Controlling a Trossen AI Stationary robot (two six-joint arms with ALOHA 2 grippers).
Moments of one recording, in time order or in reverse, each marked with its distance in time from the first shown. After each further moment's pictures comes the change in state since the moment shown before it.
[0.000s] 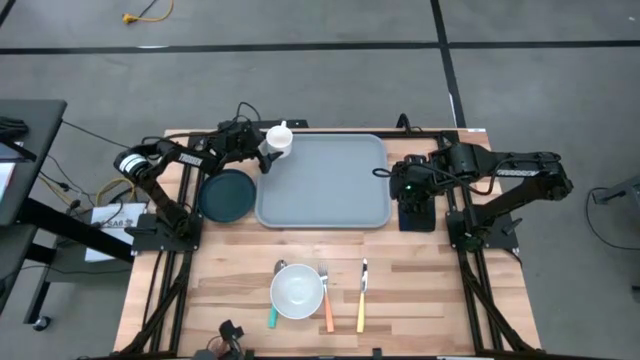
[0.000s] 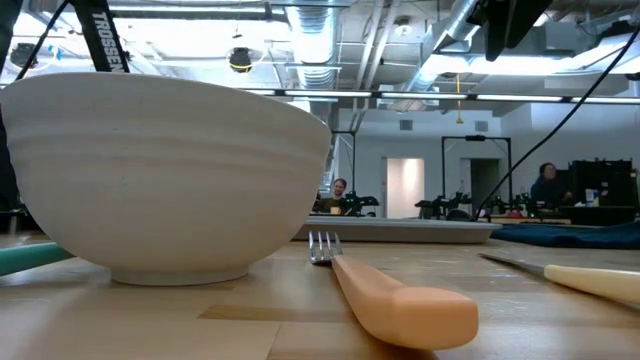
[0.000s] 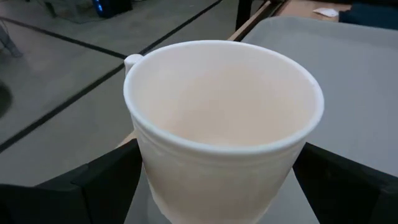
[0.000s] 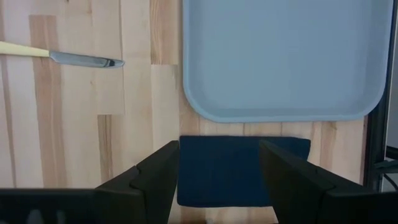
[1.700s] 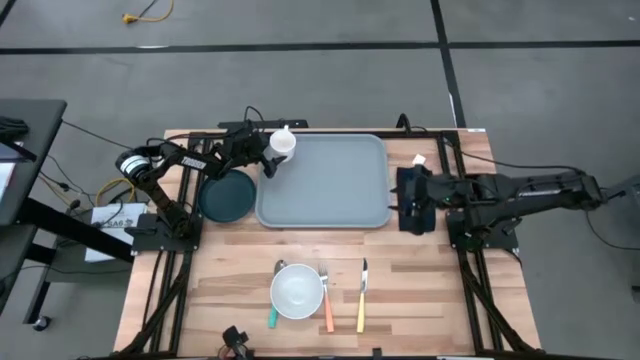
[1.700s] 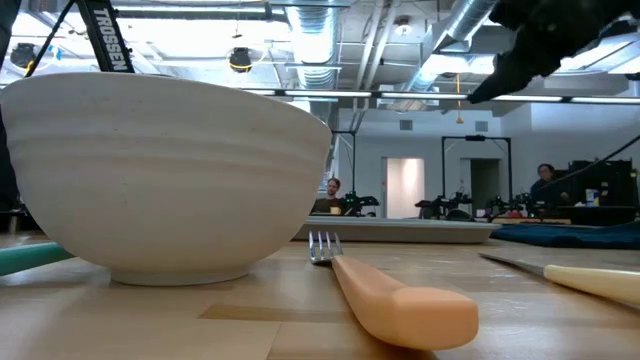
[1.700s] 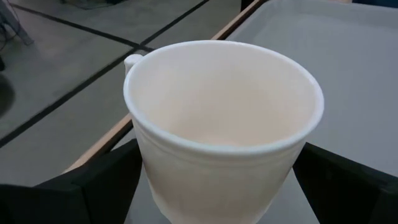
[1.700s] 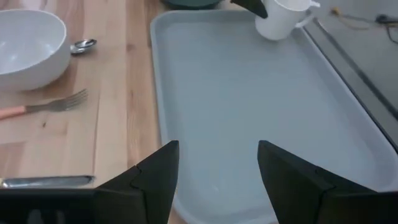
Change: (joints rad) left arm -0.092 0.000 0.000 -0.040 -0.142 -0.015; right arm -0.006 -0.565 -0.849 0.953 0.114 0.046
